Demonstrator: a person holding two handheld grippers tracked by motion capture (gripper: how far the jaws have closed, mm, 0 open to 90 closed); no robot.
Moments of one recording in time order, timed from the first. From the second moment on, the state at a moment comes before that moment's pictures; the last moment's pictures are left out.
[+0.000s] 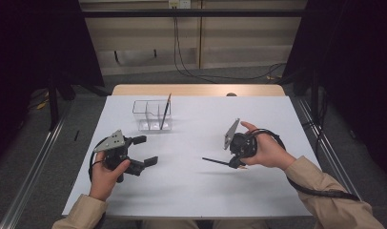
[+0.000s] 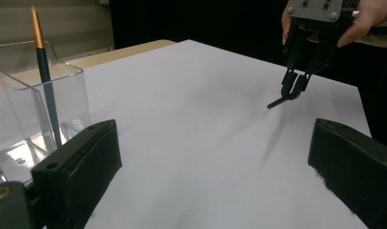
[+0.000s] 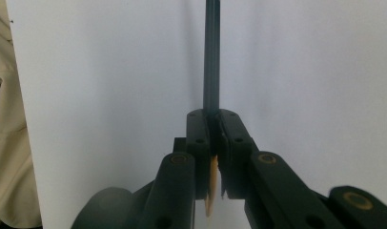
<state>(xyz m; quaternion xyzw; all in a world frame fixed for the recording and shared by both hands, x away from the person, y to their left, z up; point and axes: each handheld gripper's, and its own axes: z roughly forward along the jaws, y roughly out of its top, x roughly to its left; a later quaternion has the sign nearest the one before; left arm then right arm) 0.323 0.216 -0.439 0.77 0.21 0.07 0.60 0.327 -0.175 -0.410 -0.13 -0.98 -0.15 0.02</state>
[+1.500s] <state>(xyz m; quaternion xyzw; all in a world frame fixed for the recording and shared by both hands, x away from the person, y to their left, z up) 0.335 0.123 -0.417 0.86 0.11 -0.01 0.50 0.329 -0.144 -0.412 -0.09 -0.99 -0.13 0.03</state>
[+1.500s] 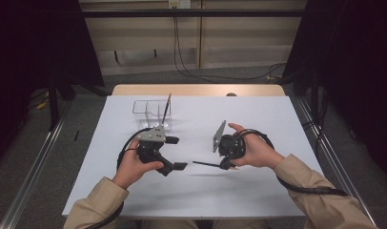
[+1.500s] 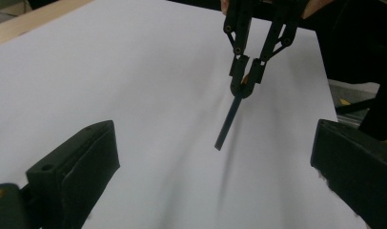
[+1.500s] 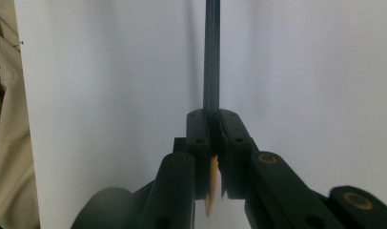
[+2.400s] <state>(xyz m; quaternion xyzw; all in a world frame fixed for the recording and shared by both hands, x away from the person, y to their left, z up) 0.340 0.084 -0.404 0.91 0.09 -0.02 0.40 0.330 -0.138 -0.412 -0.09 -0.99 -0.14 0.03</state>
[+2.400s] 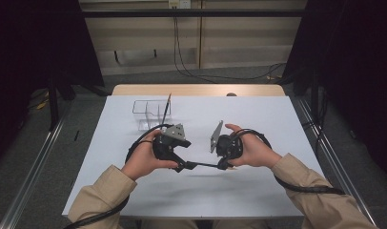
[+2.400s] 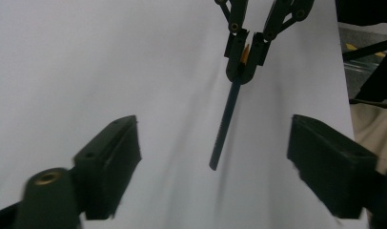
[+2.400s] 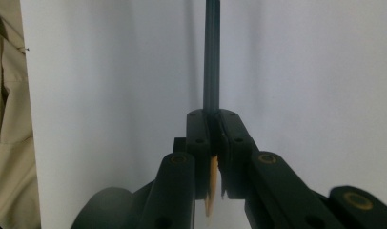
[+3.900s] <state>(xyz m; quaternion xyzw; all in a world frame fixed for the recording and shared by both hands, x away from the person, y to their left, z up) 0.336 0.050 -0.418 0.95 0.02 -0.02 0.31 0.330 -0.135 -0.399 -0.07 -0.99 -0.15 0.03</state>
